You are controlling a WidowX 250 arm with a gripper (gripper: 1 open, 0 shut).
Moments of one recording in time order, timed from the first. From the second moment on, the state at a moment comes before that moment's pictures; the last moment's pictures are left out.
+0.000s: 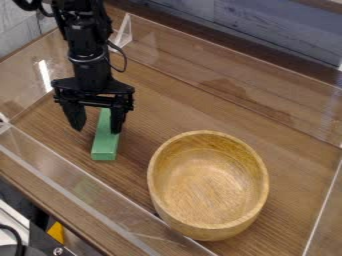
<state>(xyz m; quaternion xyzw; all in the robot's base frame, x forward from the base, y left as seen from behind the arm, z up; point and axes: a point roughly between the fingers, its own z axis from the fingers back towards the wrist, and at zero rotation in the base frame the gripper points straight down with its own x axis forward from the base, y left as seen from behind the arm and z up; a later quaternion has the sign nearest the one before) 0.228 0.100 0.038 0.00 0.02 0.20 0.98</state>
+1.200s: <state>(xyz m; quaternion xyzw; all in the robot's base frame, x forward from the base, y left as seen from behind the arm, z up) 0.236 0.089 0.035 0.00 0.02 0.18 0.98</state>
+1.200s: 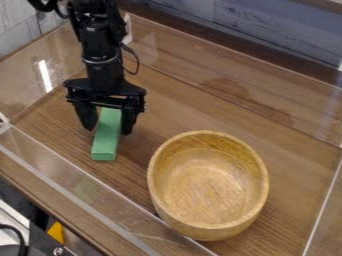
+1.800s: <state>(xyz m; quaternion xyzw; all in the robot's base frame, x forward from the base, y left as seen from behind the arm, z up) 0.237 0.088 0.036 -0.01 0.01 0.18 0.98</state>
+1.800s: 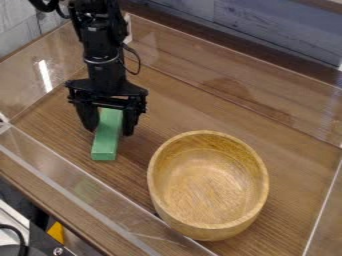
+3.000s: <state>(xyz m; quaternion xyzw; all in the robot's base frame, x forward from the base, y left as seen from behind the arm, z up) 0.229 0.078 0.057 -0.03 0.03 0.20 0.98</state>
